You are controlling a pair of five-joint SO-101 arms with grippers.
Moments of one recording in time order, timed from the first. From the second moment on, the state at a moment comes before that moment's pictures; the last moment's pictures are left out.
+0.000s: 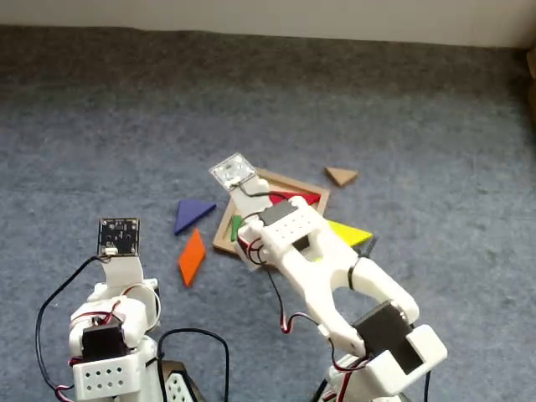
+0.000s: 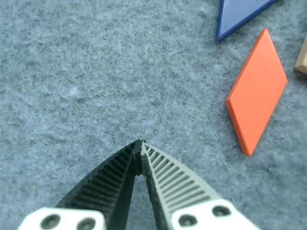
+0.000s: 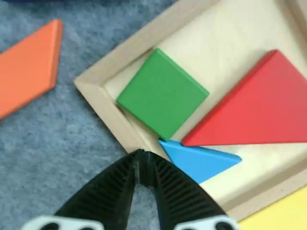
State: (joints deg) left arm -16.2 -102.8 96.0 76.1 -0.3; right arm -38.7 -0.4 33.9 49.4 7.2
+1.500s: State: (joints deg) left arm -16.2 -102.8 96.0 76.1 -0.3; right arm -34.1 -6.0 41.9 43.0 9.6
